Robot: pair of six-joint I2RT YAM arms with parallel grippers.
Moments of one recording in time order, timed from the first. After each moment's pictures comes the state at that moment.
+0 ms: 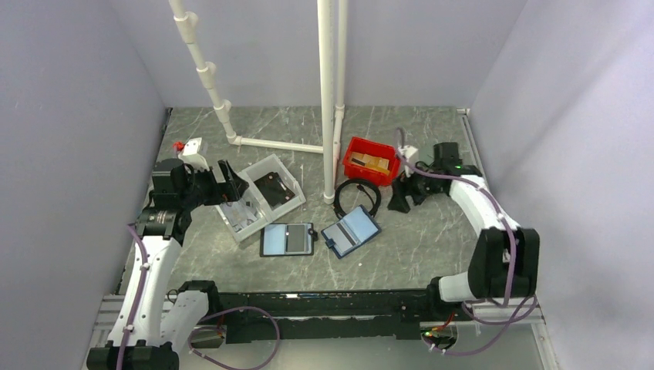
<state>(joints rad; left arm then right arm) 0.02 0.84 0.84 -0.52 0.36 -0.27 0.04 1.43 0.95 -0.68 -0.69 -0.58</state>
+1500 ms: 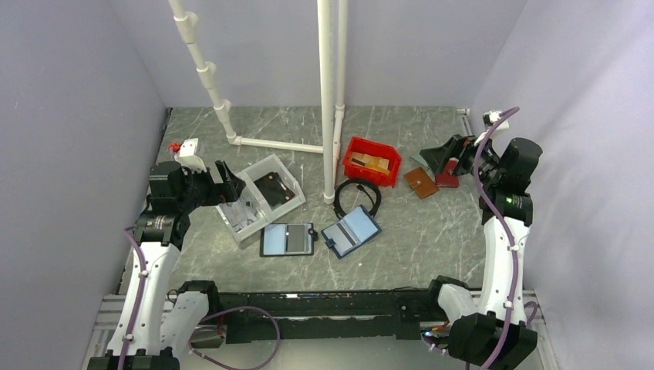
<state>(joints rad) 0.02 0.79 0.84 -0.52 0.32 -0.27 -0.33 0.95 1.02 -0.32 -0.82 0.15</state>
